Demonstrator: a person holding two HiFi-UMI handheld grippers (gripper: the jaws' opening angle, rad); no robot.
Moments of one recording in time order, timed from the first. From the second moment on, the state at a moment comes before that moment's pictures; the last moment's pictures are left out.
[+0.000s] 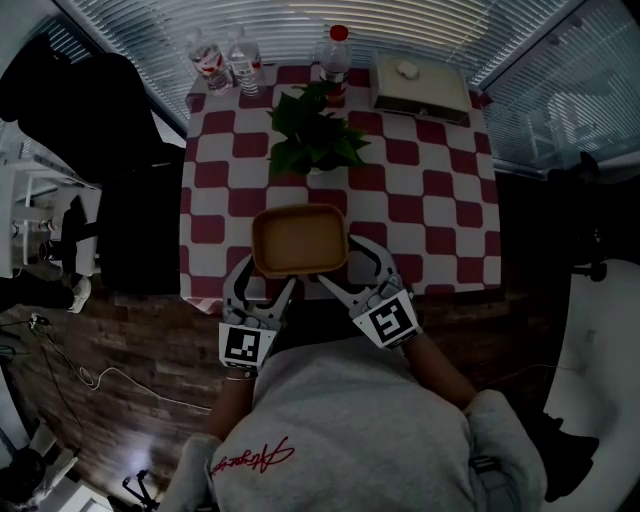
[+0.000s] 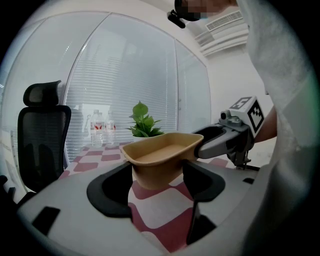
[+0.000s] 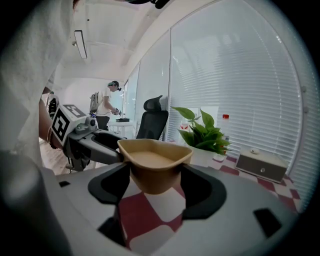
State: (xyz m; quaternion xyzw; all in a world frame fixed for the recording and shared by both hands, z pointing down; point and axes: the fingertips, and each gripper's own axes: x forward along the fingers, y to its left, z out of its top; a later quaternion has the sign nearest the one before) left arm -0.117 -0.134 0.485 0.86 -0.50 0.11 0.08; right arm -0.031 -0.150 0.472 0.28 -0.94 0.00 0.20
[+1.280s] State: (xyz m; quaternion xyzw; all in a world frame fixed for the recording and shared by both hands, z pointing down) left arm -0.114 -0.137 0.515 0.85 -0.49 0.16 0.10; right arm -0.026 -0.152 0.520 0.27 -0.93 0.05 0.24
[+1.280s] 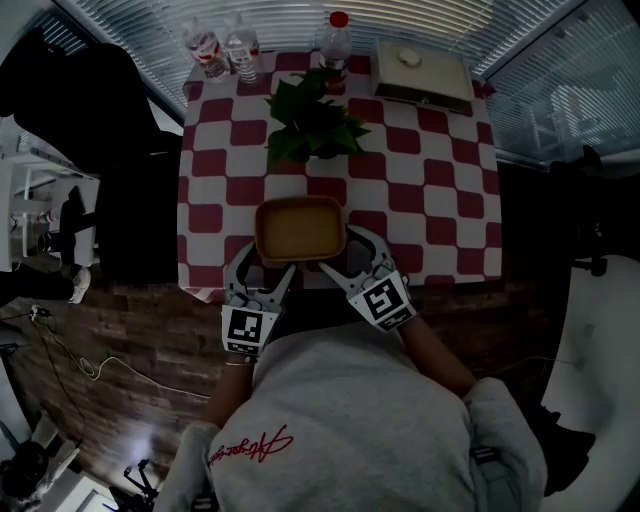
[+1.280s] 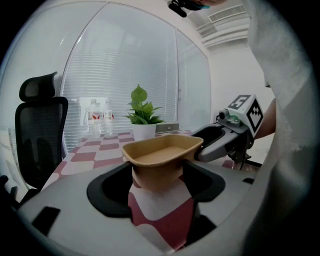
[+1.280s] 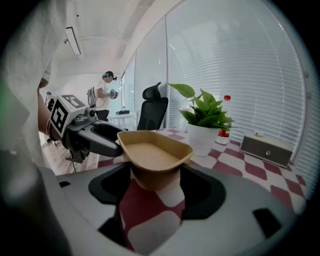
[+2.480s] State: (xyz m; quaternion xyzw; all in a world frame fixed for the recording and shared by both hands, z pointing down) left arm -0.112 -0.131 0.534 0.85 -0.48 0.18 0.13; right arm -0.024 -0.148 0.539 0.26 -0.93 0.07 0.27
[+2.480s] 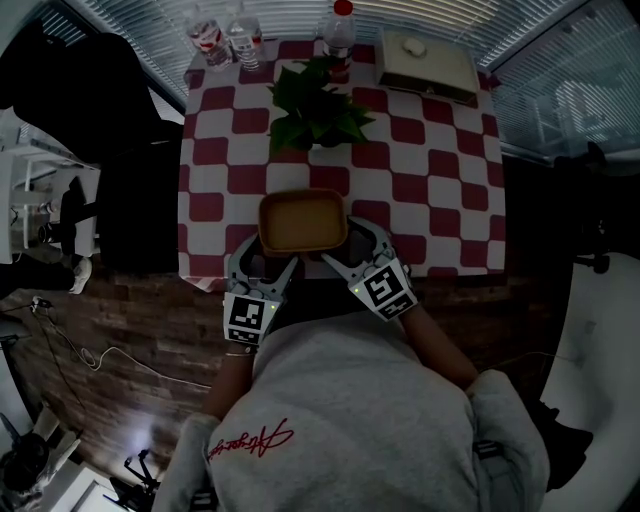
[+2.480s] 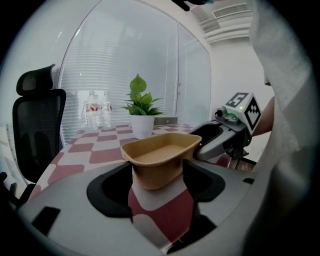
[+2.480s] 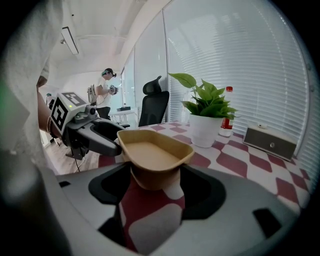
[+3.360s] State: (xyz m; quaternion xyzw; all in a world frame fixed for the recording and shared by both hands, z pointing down) left arm -0.112 -0.129 0.538 0.85 -0.47 0.19 0.13; right arm -0.024 -0.148 0.547 0.26 -0.92 0.08 0.28
